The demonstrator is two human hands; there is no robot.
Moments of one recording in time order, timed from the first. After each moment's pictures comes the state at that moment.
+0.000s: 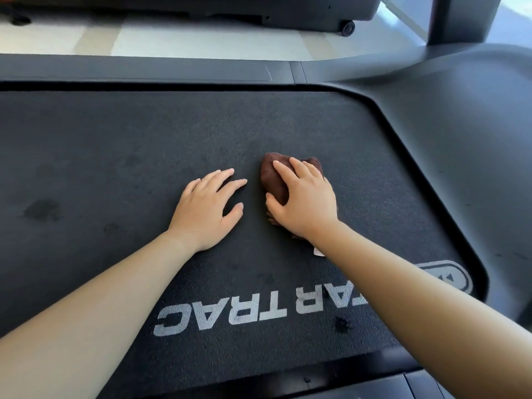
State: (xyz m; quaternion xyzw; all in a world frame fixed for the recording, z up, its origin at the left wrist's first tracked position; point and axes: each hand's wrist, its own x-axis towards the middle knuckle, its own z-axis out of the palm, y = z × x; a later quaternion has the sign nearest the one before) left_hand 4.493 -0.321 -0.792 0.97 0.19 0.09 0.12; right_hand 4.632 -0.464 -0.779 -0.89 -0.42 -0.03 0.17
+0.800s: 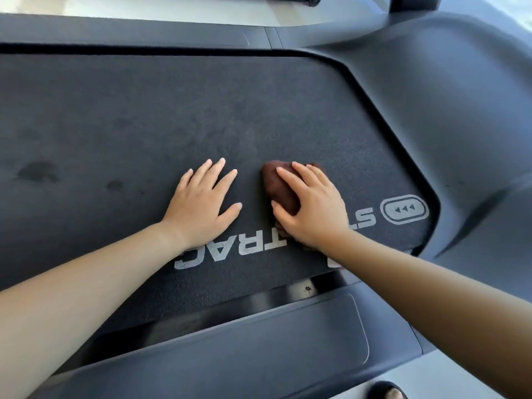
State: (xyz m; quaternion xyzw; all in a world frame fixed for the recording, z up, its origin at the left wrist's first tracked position) left_hand 4.428 -0.358 -0.792 0.98 0.13 0.03 0.11; right_hand 4.542 -0.544 -0.770 -0.90 -0.40 -0.03 0.18
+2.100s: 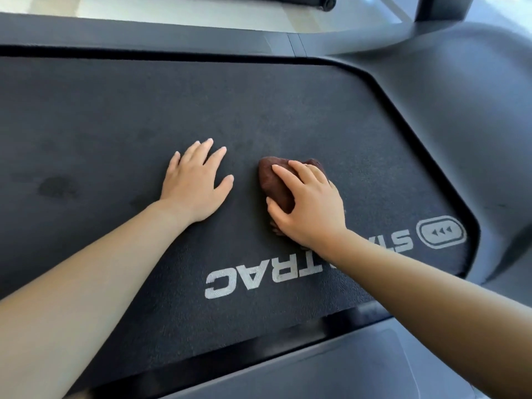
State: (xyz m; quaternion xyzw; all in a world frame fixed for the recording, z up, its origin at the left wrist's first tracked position) left_hand 4.455 -0.280 -0.795 0.96 0.23 0.06 0.13; right_hand 4.544 -0.475 -0.782 -0.89 -0.41 -0.07 0.17
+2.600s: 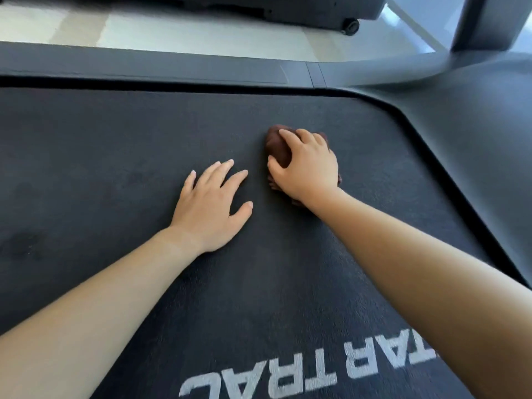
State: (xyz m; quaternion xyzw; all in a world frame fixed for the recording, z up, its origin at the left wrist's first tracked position) left_hand 4.515 -0.261 -0.798 0.97 0.22 0.06 0.13; right_hand 4.687 -0.360 -0.784 -0.90 -0.39 -0.07 0.17
